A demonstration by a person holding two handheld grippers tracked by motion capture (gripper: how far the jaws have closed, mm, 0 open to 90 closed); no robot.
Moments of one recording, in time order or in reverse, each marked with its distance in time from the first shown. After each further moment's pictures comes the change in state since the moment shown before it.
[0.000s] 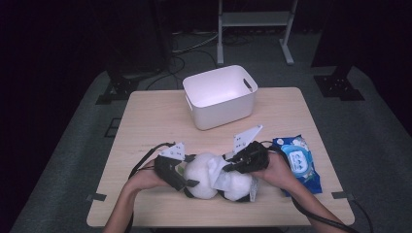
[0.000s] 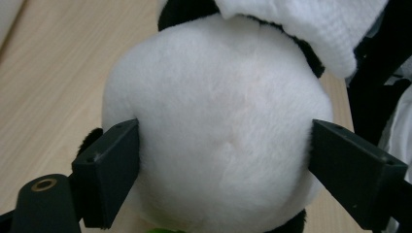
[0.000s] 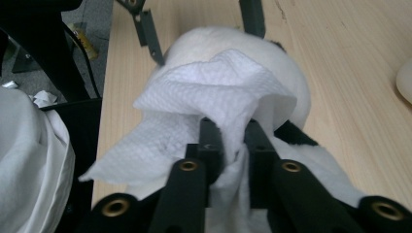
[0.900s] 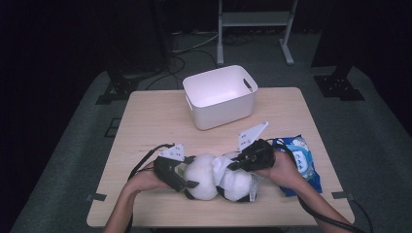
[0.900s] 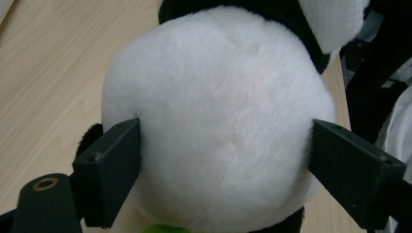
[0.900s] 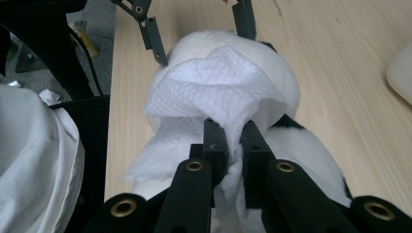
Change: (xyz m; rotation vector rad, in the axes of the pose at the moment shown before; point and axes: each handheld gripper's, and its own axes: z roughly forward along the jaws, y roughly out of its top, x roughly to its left) left arm 0.000 -0.003 0.001 -0.005 0.003 -0.025; right arm 0.002 -0.002 -0.021 0.011 -0.009 0.020
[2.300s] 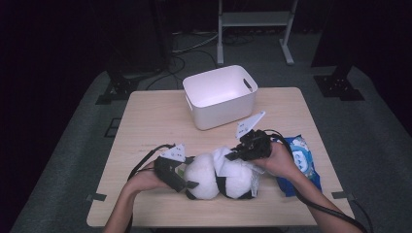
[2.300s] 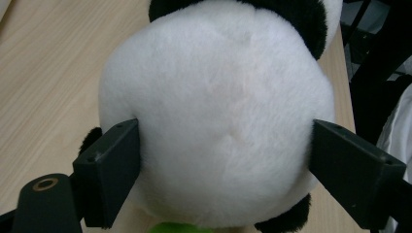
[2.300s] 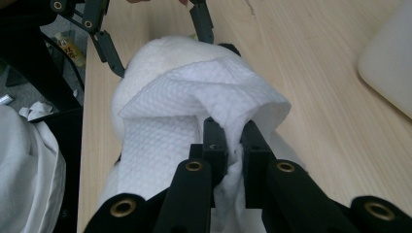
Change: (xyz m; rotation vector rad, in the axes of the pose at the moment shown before) left arm -0.002 0.002 0.001 0.025 0.010 0.007; right arm -0.030 0.009 0.010 0.009 -0.008 0.056
